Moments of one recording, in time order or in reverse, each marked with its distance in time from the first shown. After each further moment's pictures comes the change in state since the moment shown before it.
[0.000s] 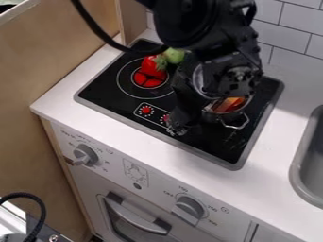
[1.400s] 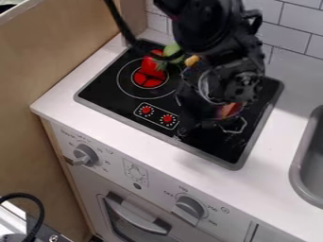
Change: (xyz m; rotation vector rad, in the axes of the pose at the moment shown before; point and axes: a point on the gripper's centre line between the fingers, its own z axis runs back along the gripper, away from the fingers) arm -0.010 -0.001 -0.014 0.068 0.003 0.039
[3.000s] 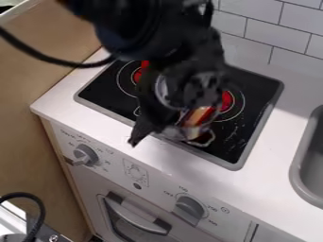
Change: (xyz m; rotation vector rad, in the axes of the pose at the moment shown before) arm 0.028 0.045 0.034 -0.023 -0.018 -0.129
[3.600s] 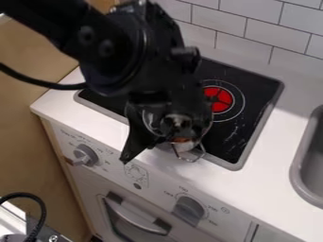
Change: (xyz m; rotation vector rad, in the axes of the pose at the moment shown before) arm -0.002 0.017 -0.017 -0.052 -0.024 0.009
